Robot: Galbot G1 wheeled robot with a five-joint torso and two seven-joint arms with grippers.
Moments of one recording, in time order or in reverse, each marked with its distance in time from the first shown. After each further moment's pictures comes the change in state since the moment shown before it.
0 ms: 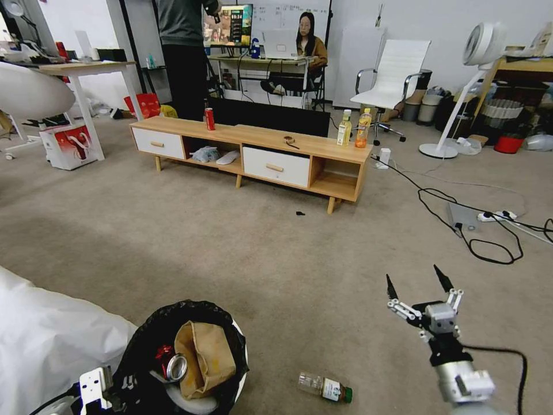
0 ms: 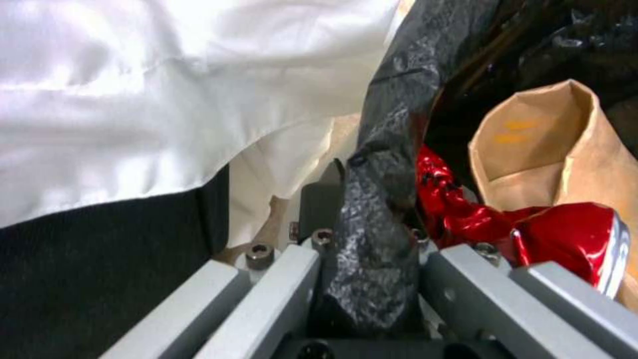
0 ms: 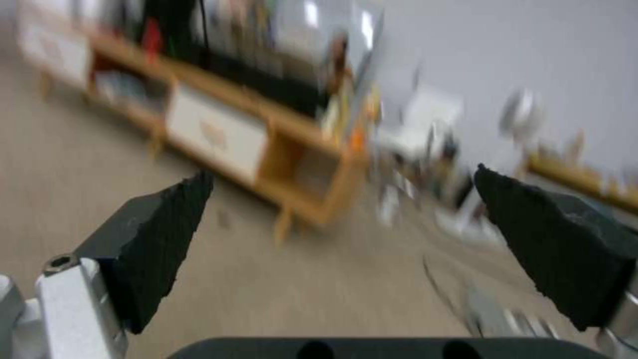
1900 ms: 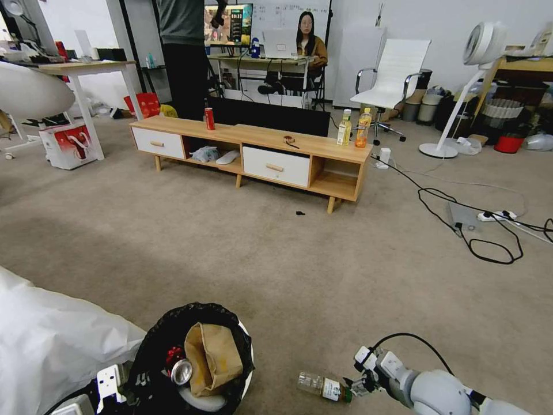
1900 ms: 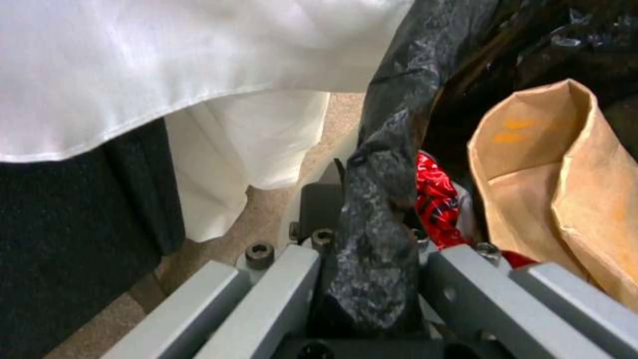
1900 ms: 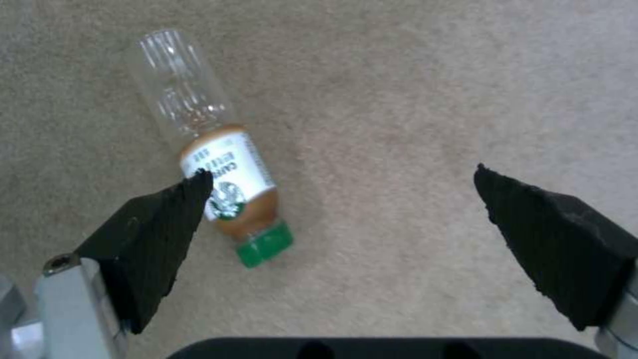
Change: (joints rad) left arm -0.085 0.000 0.033 0.111 0.007 0.000 0.013; right arm 0.602 -0.332 -0.906 -0.328 0.362 -0.535 -0.222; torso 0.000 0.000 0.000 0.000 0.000
